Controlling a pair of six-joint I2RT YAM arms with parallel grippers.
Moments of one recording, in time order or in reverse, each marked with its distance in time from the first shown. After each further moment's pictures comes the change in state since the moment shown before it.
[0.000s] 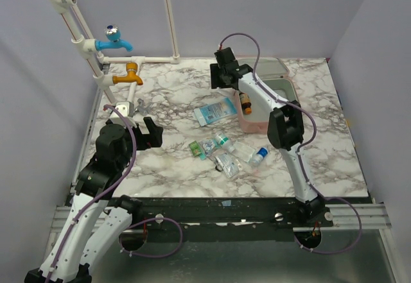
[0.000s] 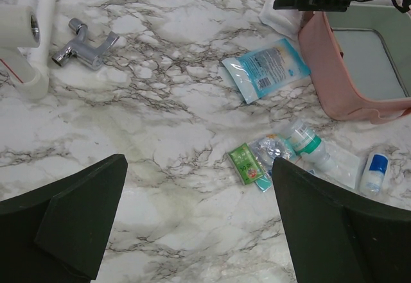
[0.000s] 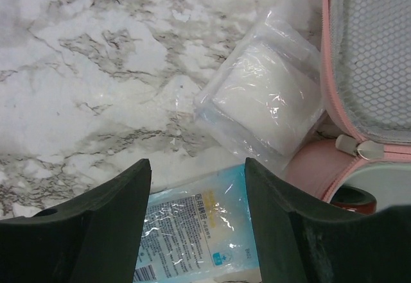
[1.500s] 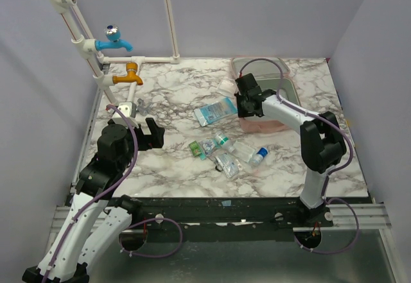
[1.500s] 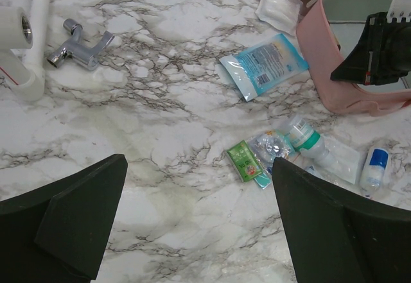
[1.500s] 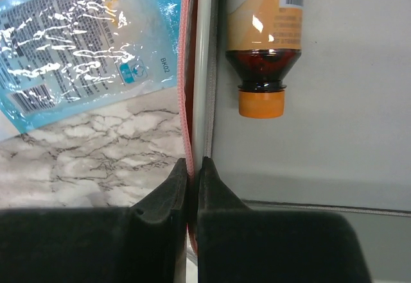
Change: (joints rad) left arm -0.032 0.005 0.000 0.000 -0.017 0.008; right arm -0.025 -0.515 -0.864 0.159 -0.021 -0.002
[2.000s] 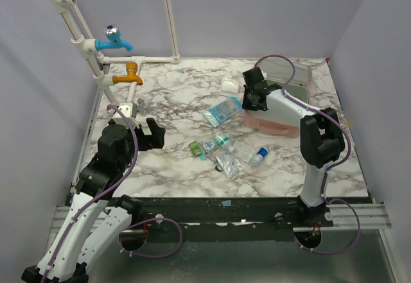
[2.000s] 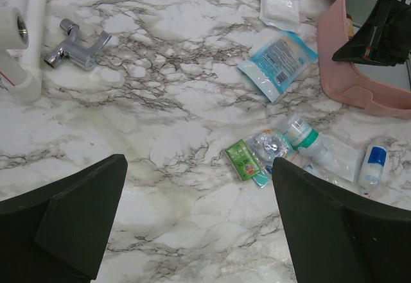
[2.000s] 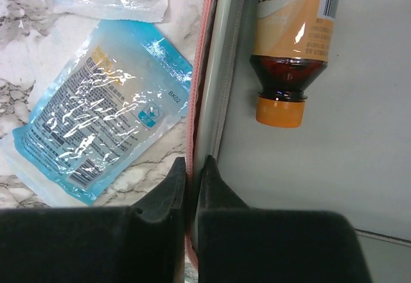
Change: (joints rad) left arm -0.014 0.000 0.000 0.000 -0.001 0.000; right arm -0.079 0.047 0.056 0.018 0.018 0.190
